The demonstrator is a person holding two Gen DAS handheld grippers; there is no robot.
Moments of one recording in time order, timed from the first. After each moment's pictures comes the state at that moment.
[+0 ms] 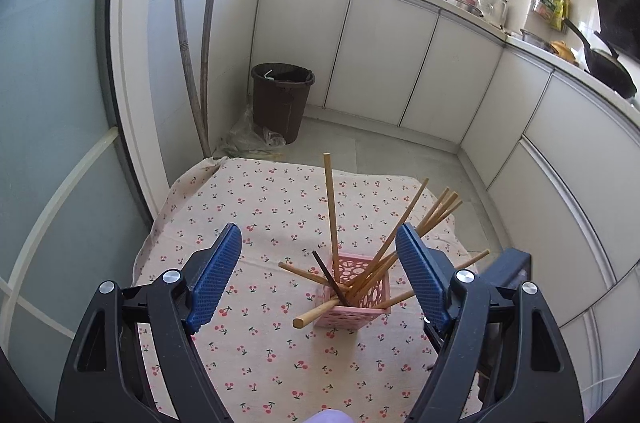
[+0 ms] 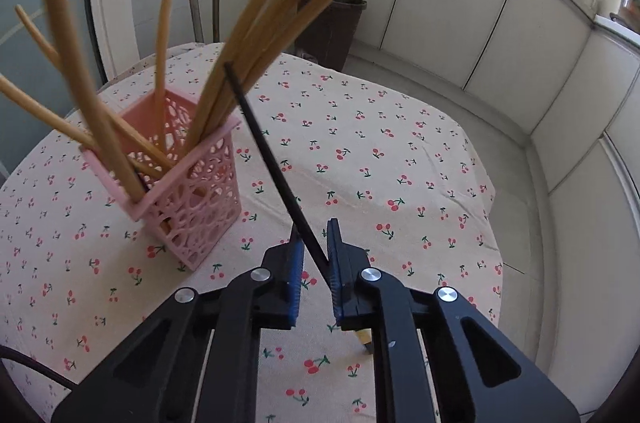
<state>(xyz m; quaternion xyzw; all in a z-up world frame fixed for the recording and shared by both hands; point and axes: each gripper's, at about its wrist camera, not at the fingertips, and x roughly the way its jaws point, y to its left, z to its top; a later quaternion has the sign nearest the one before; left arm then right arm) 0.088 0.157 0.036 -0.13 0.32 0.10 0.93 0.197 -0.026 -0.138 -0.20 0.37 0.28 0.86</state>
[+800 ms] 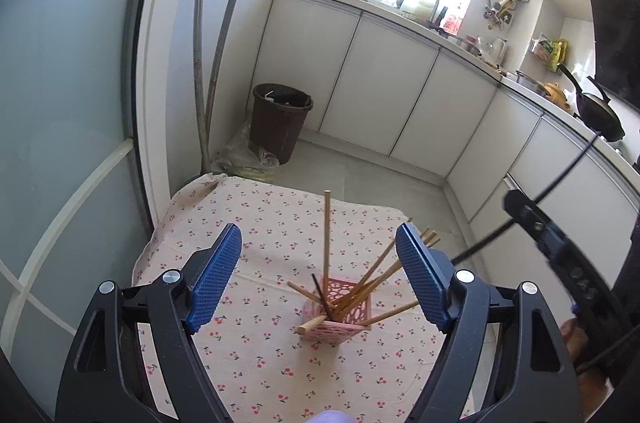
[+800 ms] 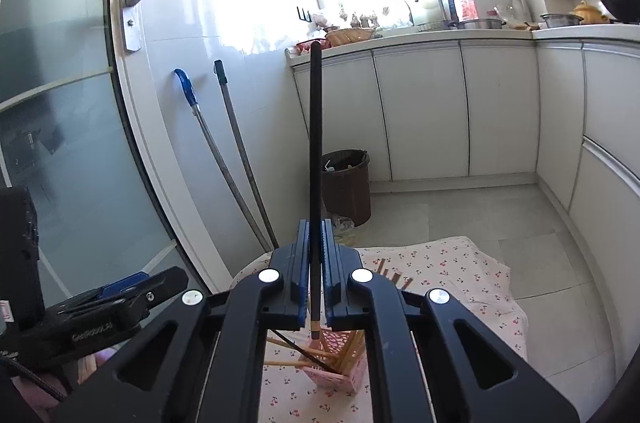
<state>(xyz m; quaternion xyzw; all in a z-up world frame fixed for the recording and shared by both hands) 0.067 0.180 0.068 -0.18 0.28 0.10 0.94 0.137 -0.012 0.068 0.06 0.21 0.28 0.93</state>
